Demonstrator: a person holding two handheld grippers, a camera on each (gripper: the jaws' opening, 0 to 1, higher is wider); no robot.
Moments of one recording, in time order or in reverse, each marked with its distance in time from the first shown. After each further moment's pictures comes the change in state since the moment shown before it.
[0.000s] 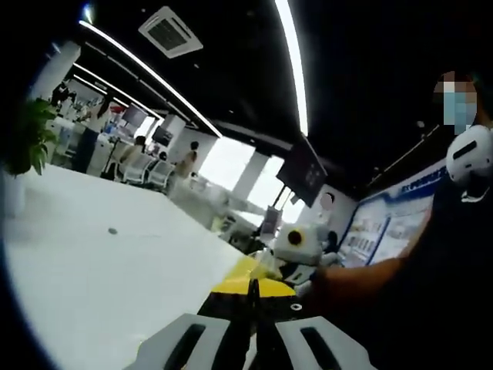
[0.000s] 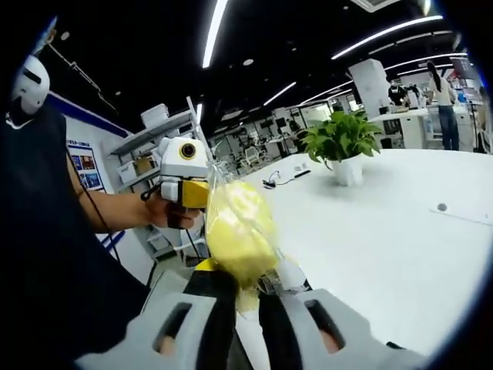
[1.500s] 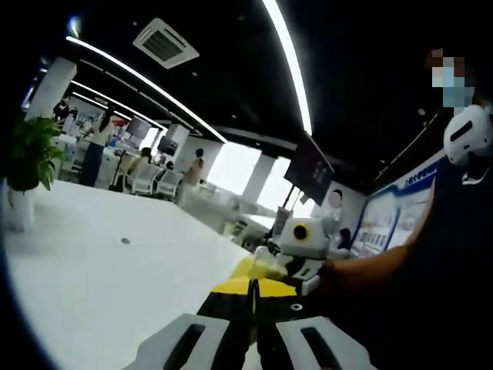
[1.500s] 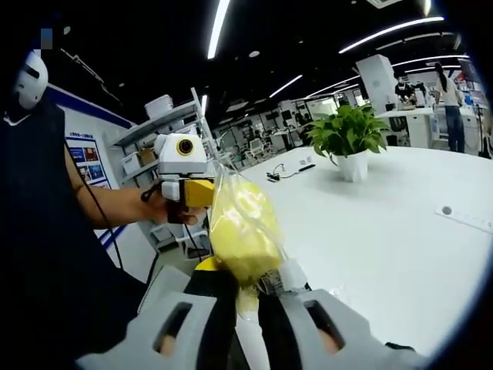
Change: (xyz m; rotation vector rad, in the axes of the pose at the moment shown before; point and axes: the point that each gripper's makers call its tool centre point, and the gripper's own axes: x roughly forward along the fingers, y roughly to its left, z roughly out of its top) left arm -0.007 0.010 -0.002 0.075 -0.020 0.060; right arm 0.007 0.000 -0.004 -0.023 0.050 0.027
